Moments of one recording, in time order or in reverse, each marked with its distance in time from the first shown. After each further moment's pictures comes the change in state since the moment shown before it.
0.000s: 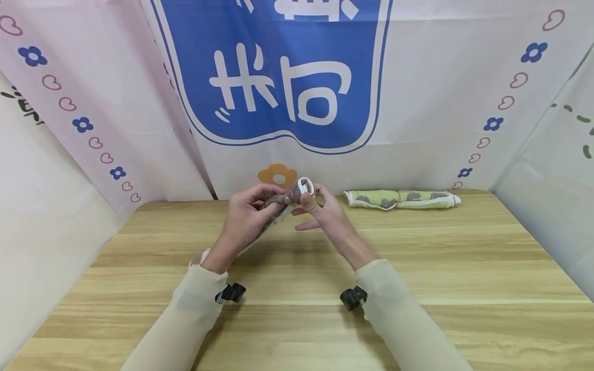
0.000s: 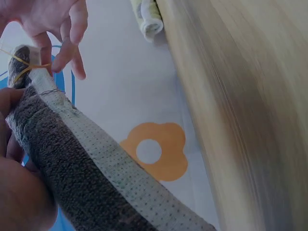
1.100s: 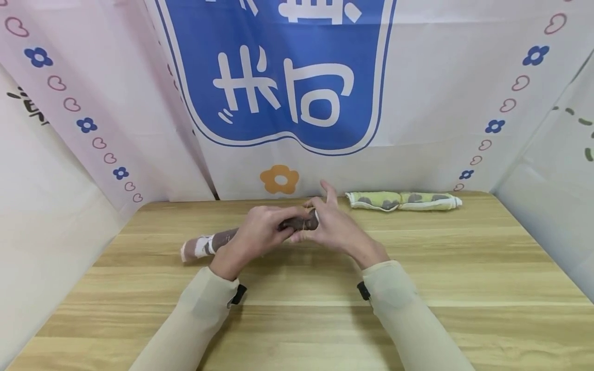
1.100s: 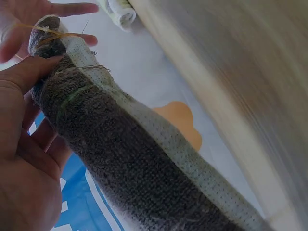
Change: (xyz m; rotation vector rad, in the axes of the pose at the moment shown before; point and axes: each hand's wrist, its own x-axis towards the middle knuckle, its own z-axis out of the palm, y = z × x) left_hand -0.008 0.005 0.009 0.499 -0.350 0.353; right_hand -0.005 -0.005 -0.012 -0.927 -0.137 0.011
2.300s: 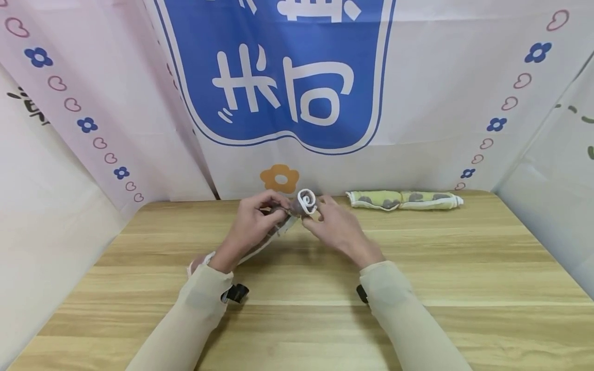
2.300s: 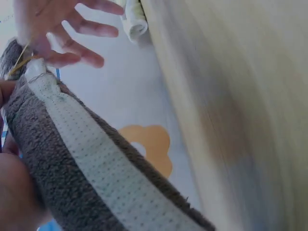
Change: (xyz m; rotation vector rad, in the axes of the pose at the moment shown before) left_hand -0.003 -0.014 0.004 -0.609 0.272 -0.335; right_hand 0.009 0.016 0.012 -0.038 0.131 0.056
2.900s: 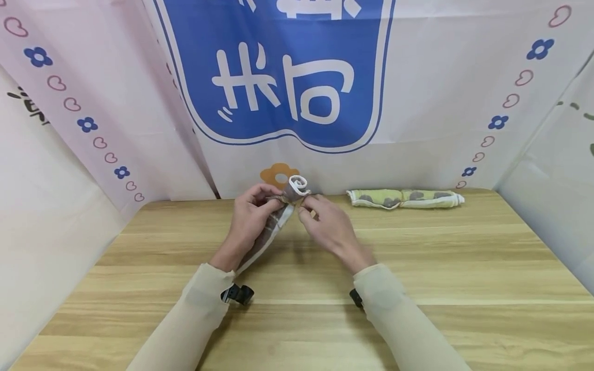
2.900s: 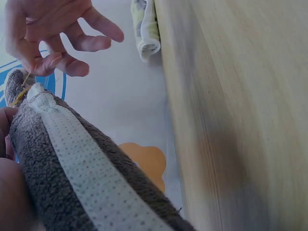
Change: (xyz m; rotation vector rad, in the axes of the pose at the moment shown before) left_hand 0.003 0.000 0.006 -0.148 0.213 -0.226; right_hand -0.004 -0.015 0.009 0.122 0.157 -0.147
